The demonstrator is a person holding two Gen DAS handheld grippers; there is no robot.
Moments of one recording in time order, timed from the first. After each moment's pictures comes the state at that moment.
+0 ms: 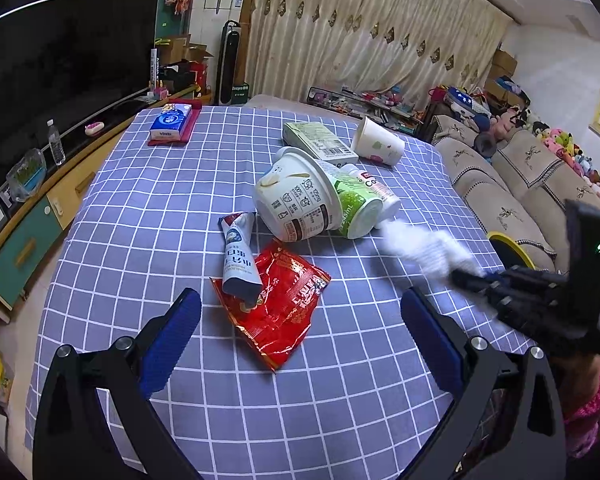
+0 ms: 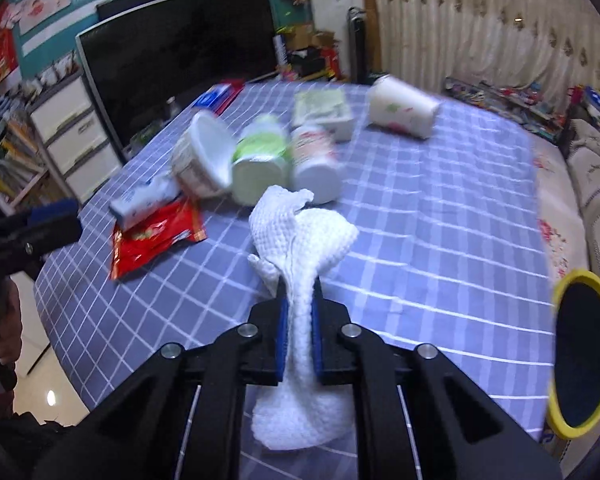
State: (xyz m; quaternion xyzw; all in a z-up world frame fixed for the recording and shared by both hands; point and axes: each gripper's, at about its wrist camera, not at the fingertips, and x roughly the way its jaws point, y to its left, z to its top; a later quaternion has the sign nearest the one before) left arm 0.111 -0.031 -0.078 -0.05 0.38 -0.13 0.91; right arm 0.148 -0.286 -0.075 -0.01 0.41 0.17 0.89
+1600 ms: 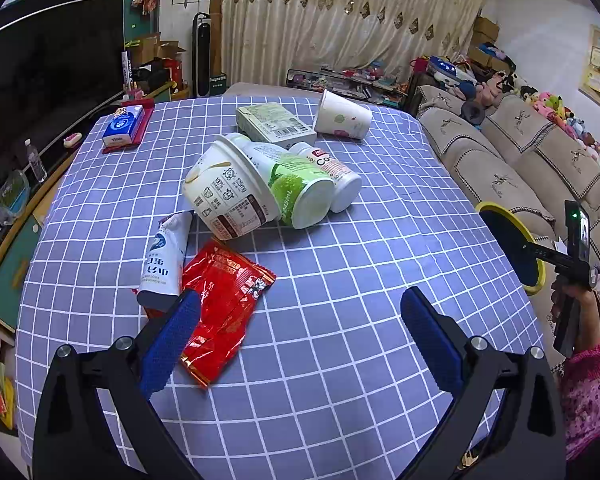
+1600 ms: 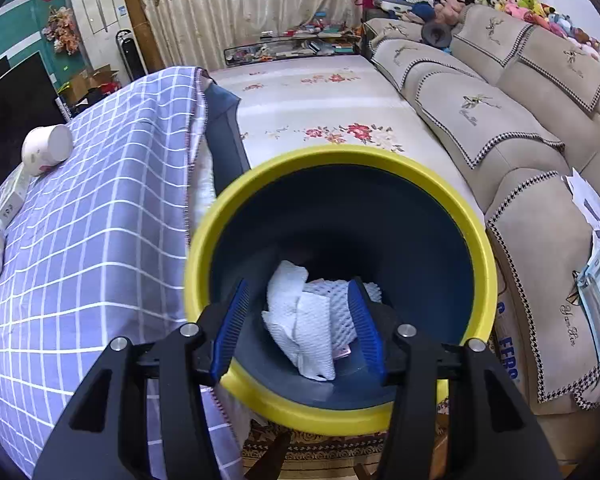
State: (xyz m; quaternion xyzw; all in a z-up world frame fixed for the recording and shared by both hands) left arm 0.129 -0.092 -0.090 -0.01 0.41 -0.16 0.90; right arm 0.142 -0.563 -0.140 0.12 0.44 -0.16 0.88
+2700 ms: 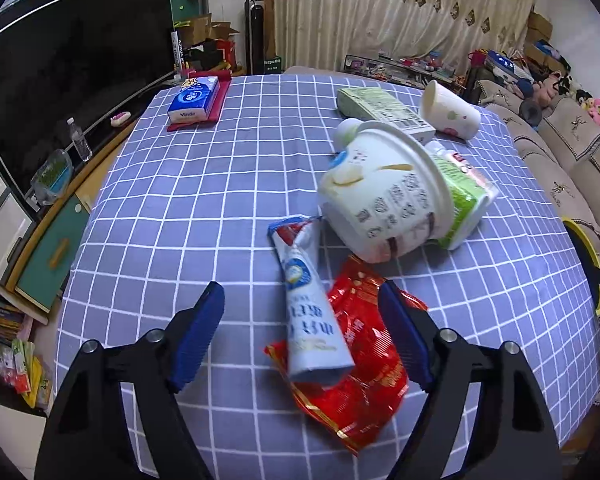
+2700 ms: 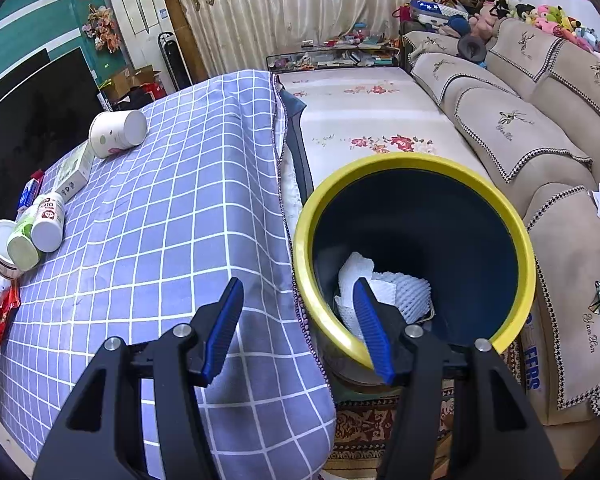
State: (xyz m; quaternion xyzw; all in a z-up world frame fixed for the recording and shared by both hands) left arm 0.200 -0.024 -0.124 0.01 0.44 -0.06 0.90; right arm 0.127 -0.503 -0.117 0.12 0.42 -0.10 0.89
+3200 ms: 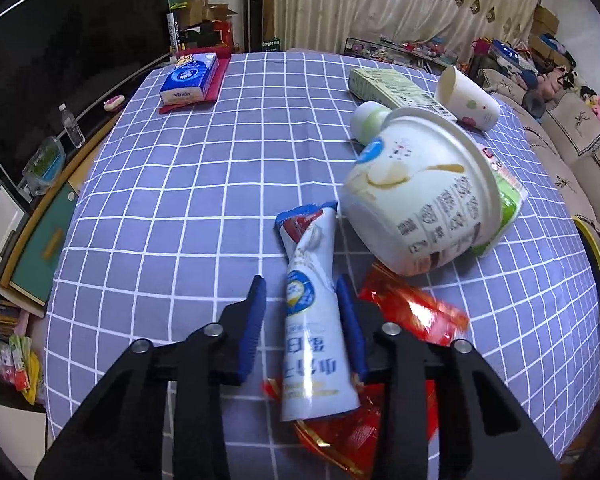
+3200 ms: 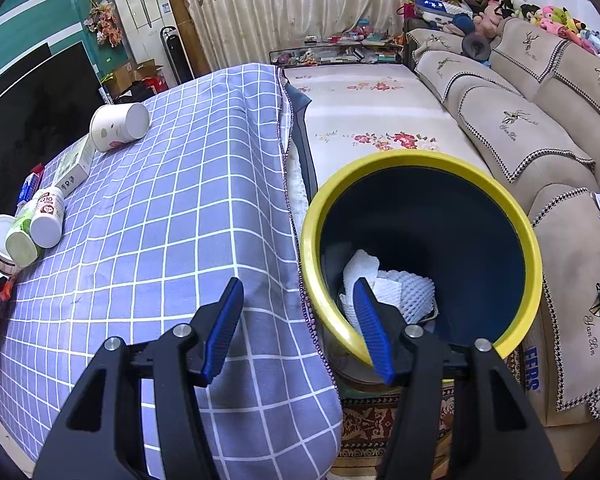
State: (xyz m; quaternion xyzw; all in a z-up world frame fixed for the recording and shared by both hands) left arm 0.233 -0.015 -0.143 0.00 0.47 -0.06 0.88; right arm 0.132 -0.499 -0.122 0.12 0.43 -0.09 0.89
